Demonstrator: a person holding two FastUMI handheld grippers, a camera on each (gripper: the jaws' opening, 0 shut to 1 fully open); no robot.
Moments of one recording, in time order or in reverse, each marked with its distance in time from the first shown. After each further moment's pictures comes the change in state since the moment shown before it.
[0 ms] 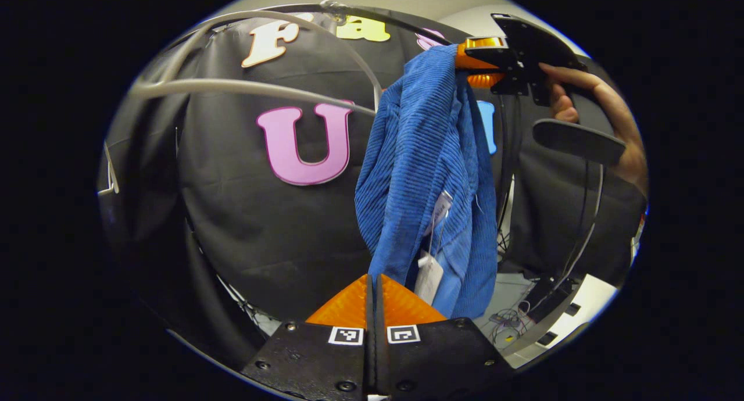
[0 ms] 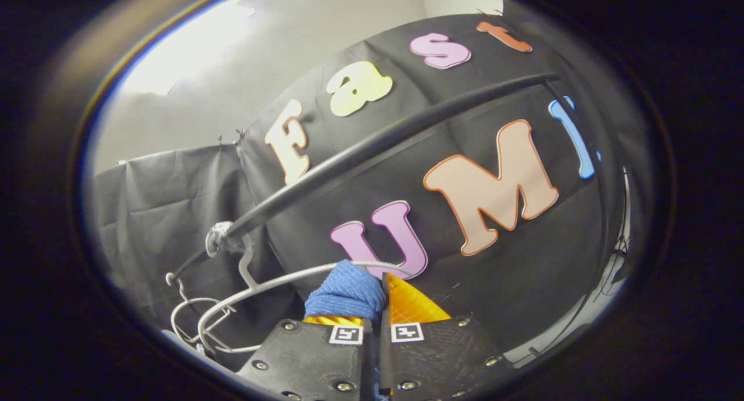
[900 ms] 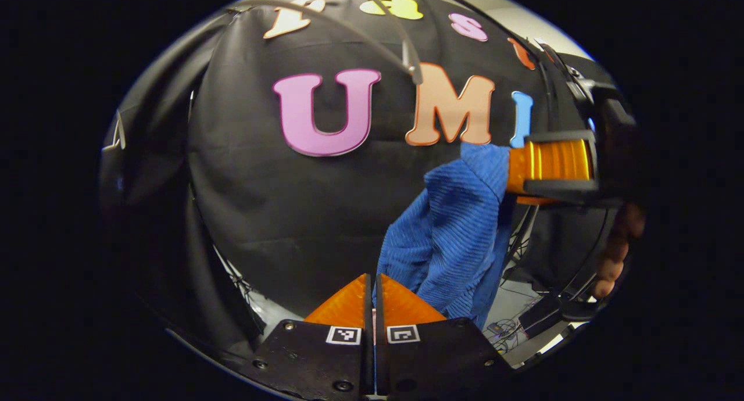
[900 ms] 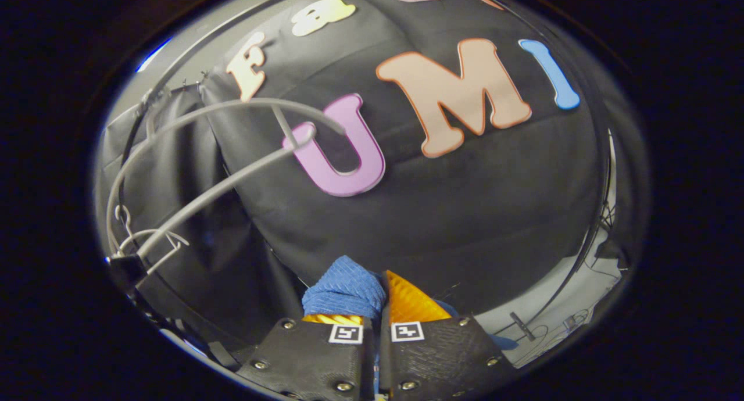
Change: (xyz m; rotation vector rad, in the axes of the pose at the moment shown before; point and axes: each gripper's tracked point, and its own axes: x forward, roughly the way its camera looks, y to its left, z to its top) left arm 0.050 0.019 -0.073 -0.120 0.138 0.150; right arm -0.004 -0.101 -0.223 -0.055 0.382 -0.160
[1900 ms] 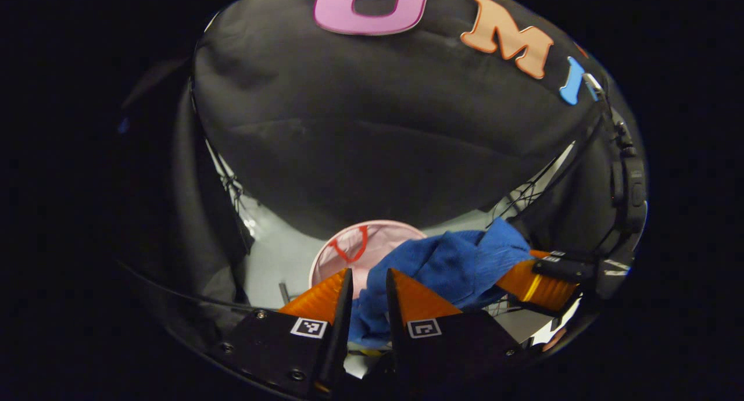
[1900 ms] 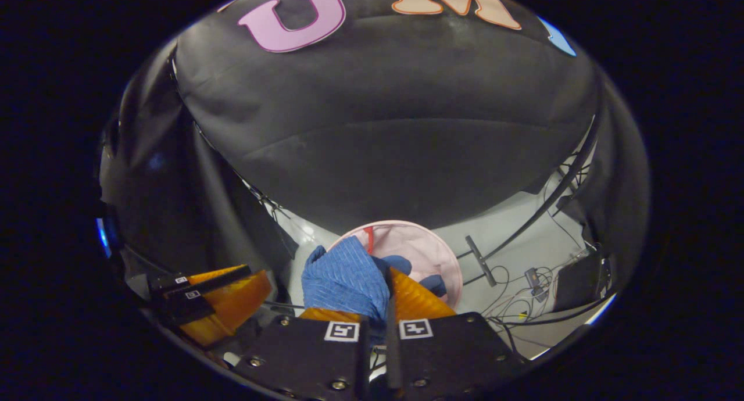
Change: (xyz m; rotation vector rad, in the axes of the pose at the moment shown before) left arm 0.036 0.024 -0.173 -0.172 0.543 0.025; right arm 0.027 -0.090 -0.218 -0.152 0.478 -0.278
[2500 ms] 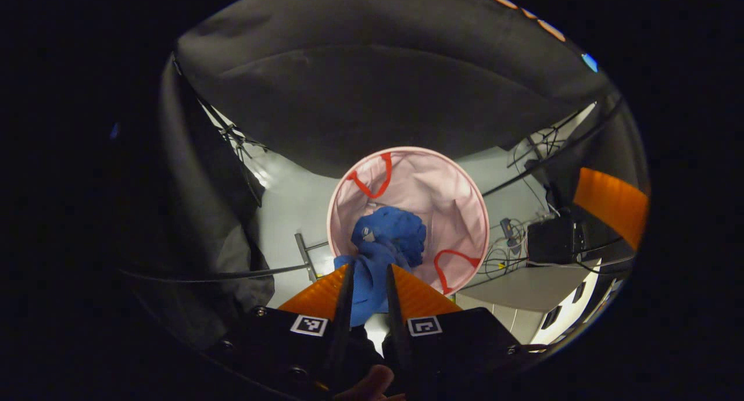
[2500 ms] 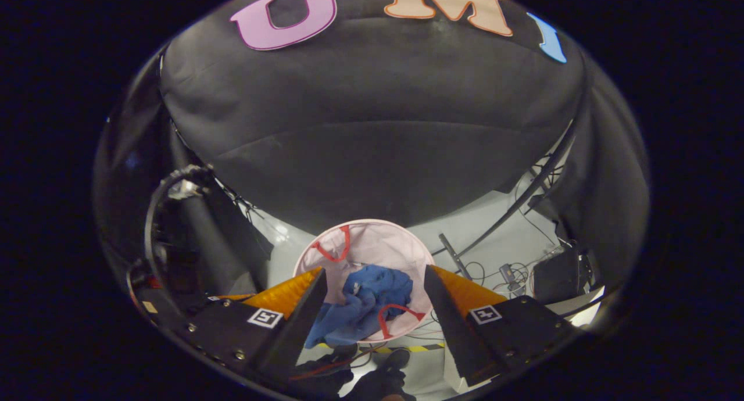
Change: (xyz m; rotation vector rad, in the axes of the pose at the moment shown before) left arm 0.034 0.036 -0.066 0.070 0.331 0.031; right arm -0.025 -0.009 0.003 0.030 -0.015 -0.146
